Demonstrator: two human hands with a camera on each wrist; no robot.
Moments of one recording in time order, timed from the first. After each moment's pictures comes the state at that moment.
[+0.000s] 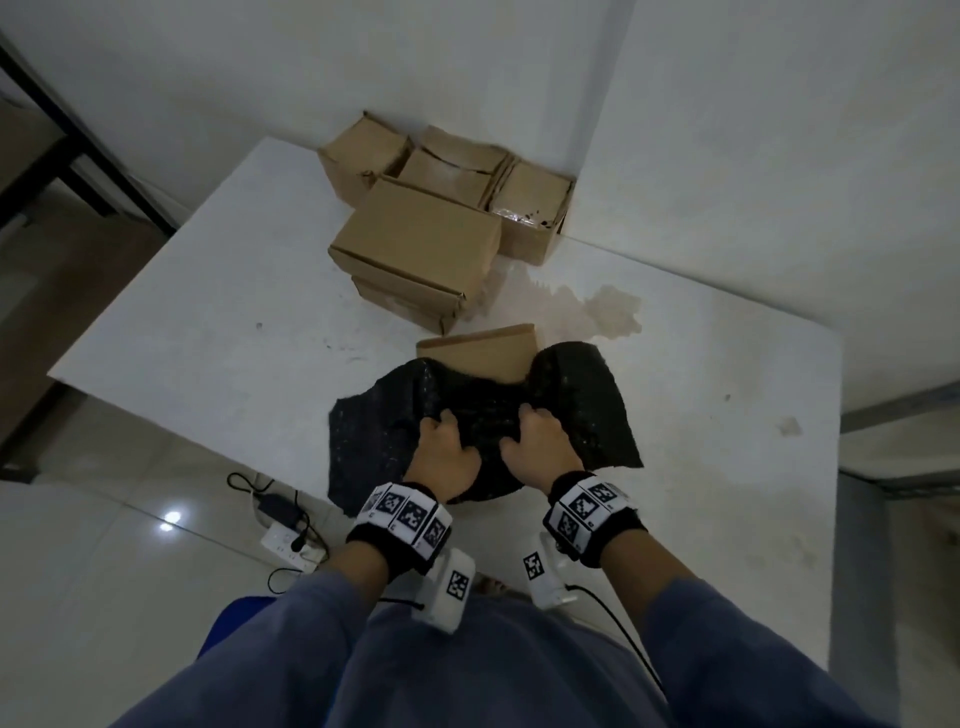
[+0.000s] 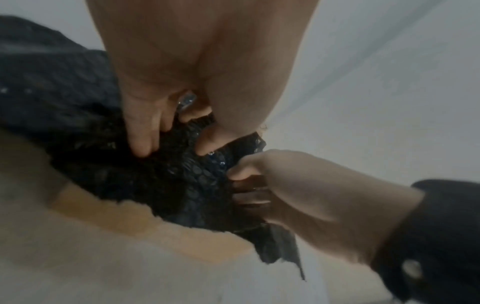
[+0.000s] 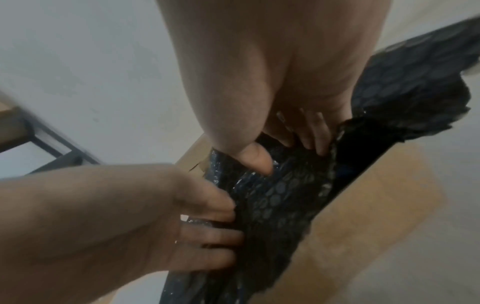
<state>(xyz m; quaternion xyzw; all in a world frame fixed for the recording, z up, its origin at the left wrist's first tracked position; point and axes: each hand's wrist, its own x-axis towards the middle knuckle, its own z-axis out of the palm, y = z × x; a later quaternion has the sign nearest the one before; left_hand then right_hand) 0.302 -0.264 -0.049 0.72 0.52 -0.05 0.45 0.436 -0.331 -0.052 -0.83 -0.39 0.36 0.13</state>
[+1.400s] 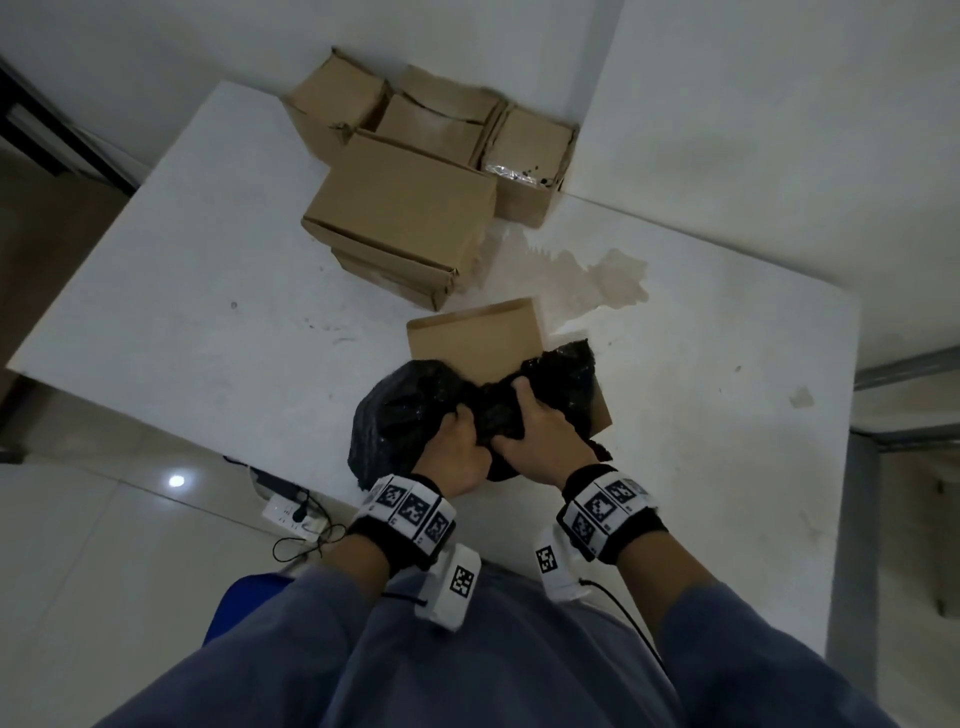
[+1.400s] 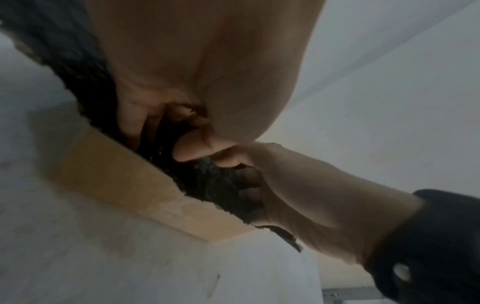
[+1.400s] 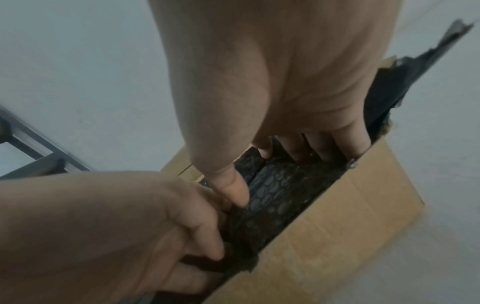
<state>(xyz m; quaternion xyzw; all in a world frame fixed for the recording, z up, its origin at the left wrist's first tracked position) 0.315 -0.260 -0.051 0.70 0.46 -0.17 0.51 0.443 -0.334 -0.057 -0.80 -0.39 0.44 0.12</state>
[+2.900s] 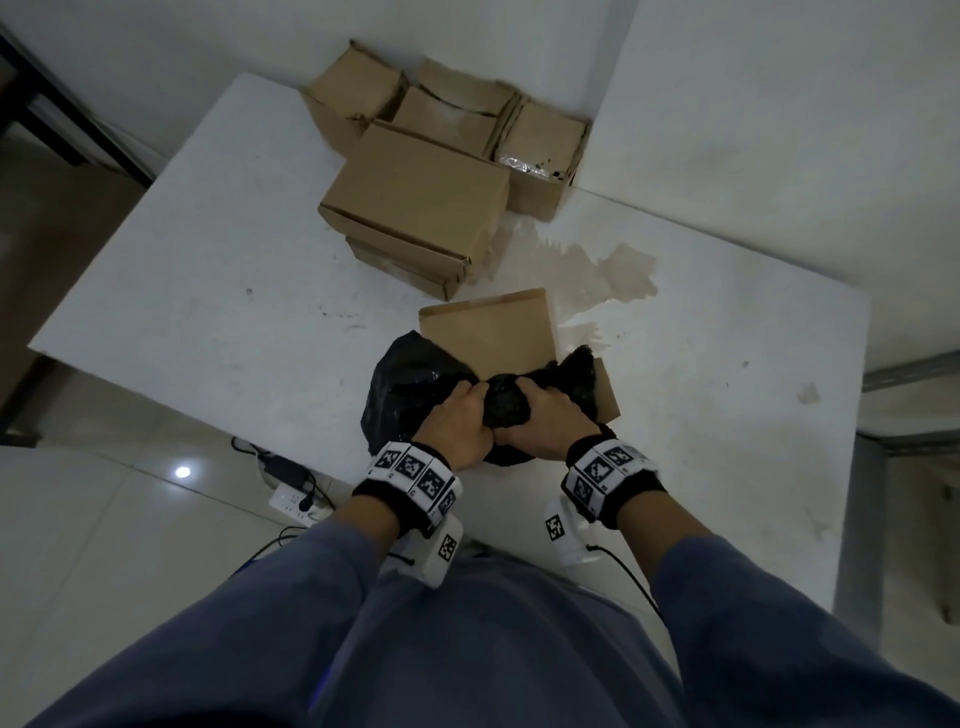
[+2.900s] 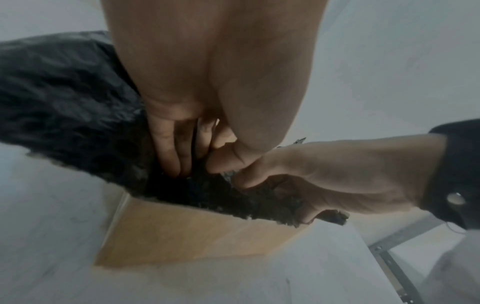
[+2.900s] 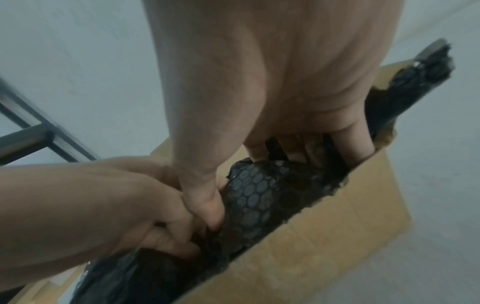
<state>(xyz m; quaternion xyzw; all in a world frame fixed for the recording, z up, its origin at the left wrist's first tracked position) 0.311 -0.249 -0.058 0.82 0.39 -0.12 0.41 0.445 -0.323 -0.052 -0.81 -0.37 0.46 0.04</state>
